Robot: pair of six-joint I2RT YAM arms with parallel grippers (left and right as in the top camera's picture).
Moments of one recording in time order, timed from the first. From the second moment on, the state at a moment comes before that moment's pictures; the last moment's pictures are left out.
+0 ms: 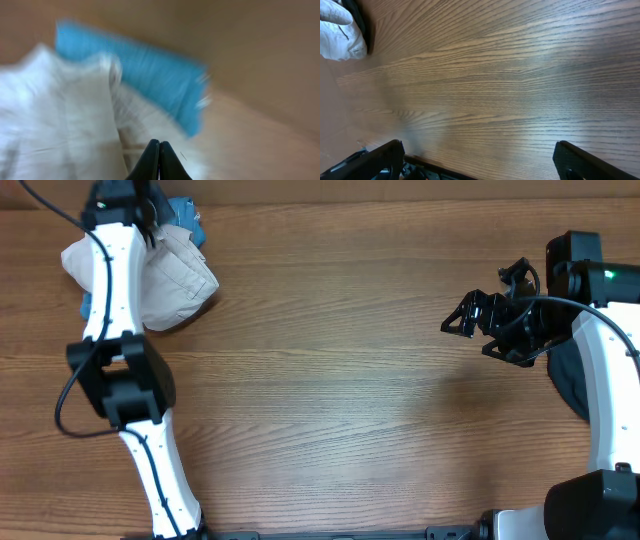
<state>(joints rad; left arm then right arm) 0.14 2.41 2.32 -0.77 -0.12 -0.37 -0.12 1.61 1.58 -1.41 -0.54 0.15</state>
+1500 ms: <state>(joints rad) 0.24 2.45 2.33 -0.96 -0.24 -0.42 -0.12 1.61 1.58 -1.40 -0.54 0.13</state>
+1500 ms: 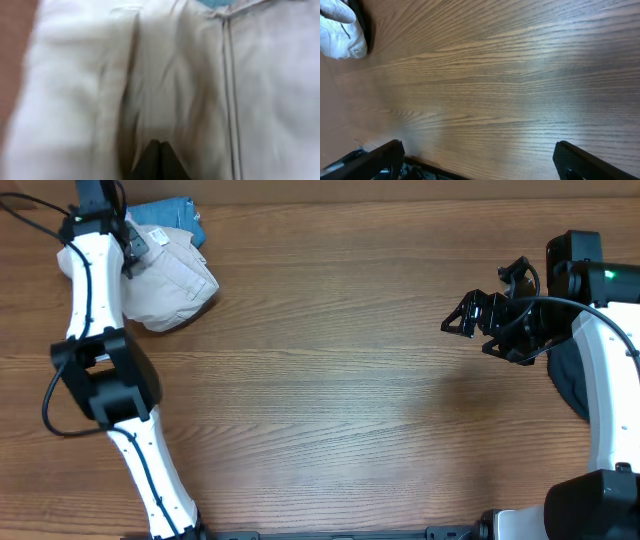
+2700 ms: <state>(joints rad) 0.24 1.99 1.71 -0.17 -0.16 -0.23 -0.12 1.61 1.58 -1.41 -0.54 0.10</state>
